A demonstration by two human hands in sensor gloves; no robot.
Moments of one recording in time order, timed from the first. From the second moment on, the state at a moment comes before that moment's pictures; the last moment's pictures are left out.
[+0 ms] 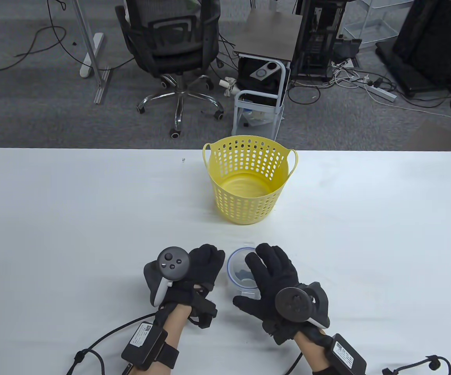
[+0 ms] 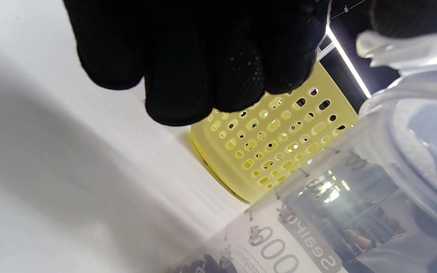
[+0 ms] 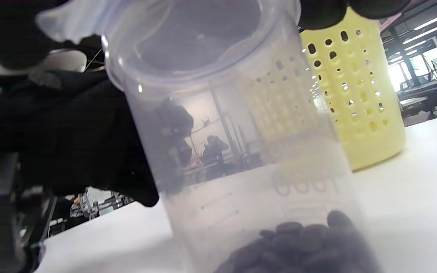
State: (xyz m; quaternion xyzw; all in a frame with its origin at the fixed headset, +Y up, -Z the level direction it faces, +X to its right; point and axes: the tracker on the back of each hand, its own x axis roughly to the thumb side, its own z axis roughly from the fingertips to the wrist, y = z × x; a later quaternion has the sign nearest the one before) left_hand -0.134 -0.754 -0.302 -0.03 -0.01 0.40 0.92; right_hand 0.116 -0.738 -0.251 0.24 -0.12 0.93 0.24
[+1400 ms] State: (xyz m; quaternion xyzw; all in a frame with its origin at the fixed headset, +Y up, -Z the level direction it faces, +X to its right) left_hand -0.137 -0.757 -0.304 -0.04 -0.01 0.40 0.91; right_hand 0.246 -0.775 -0.304 -0.07 -0.08 0.97 0.22
